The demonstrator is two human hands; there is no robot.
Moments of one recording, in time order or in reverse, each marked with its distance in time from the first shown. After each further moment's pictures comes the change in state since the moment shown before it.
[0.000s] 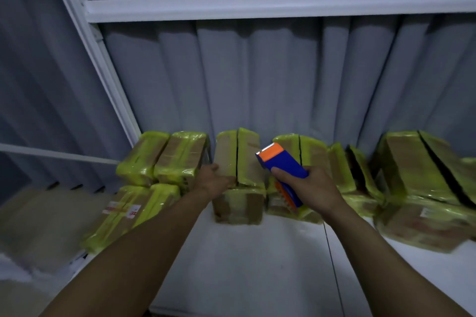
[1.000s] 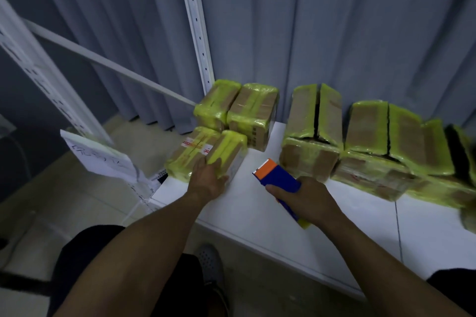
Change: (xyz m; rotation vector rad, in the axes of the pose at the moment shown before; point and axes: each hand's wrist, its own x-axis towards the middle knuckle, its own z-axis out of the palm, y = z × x) left_hand -0.067 -0.182 -0.137 0.702 0.171 -0.023; right_hand -0.072 0.031 0.159 -0.307 -0.400 -0.025
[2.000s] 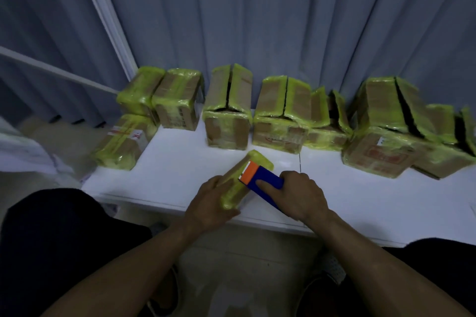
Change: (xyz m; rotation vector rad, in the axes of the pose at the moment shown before) left_hand -0.173 0.121 0.084 -0.343 -0.203 0.587; right_hand -0.132 0.099 -0.087 -0.478 0.208 0.070
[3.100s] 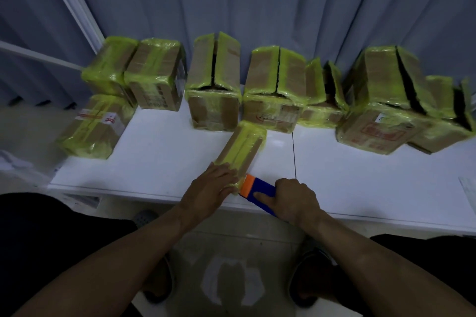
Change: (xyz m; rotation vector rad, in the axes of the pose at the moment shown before) left_hand 0.023 -0.025 0.034 0.177 0.071 0.370; right_hand 0.004 0.032 0.057 -0.157 -0.212 0.071
